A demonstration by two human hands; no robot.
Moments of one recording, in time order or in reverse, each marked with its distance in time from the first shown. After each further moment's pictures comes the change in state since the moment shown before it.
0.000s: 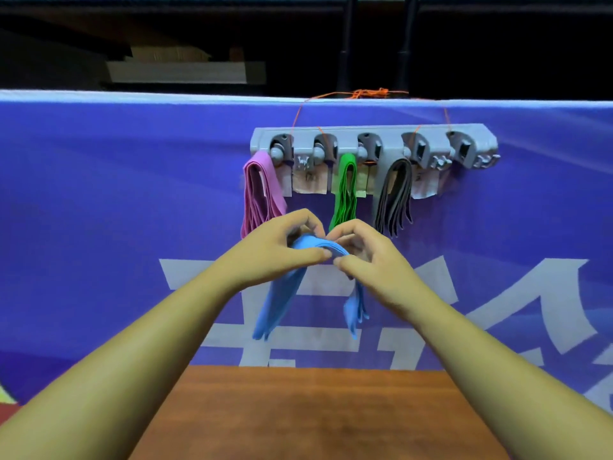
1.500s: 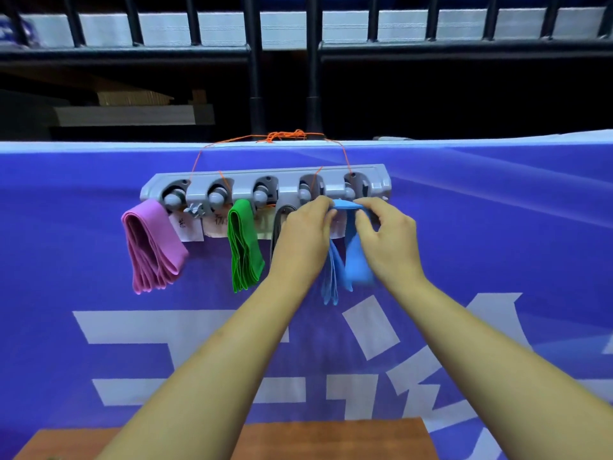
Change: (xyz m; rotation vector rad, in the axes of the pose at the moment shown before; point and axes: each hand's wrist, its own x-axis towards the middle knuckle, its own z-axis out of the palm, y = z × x) left_hand 0.187 0.078 0.148 0.422 0.608 0.159; right_hand 0.044 0.037 -0.200 -0.526 0.656 -0.259
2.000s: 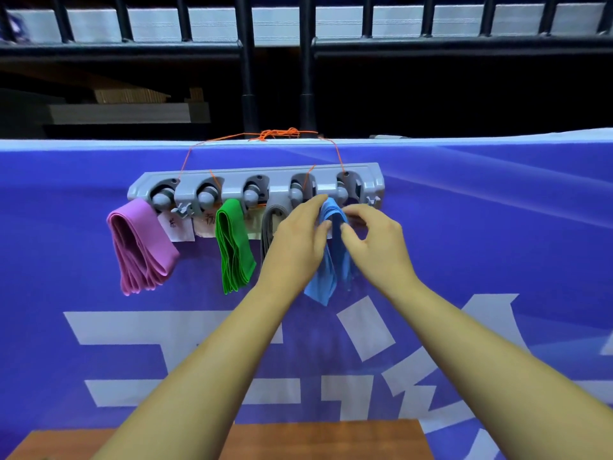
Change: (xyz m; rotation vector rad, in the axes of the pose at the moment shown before) left_hand -0.006 -0.011 0.012 -0.074 -0.029 0.025; right_hand -0.001 0.013 0.001 -0.001 -0.150 -0.025
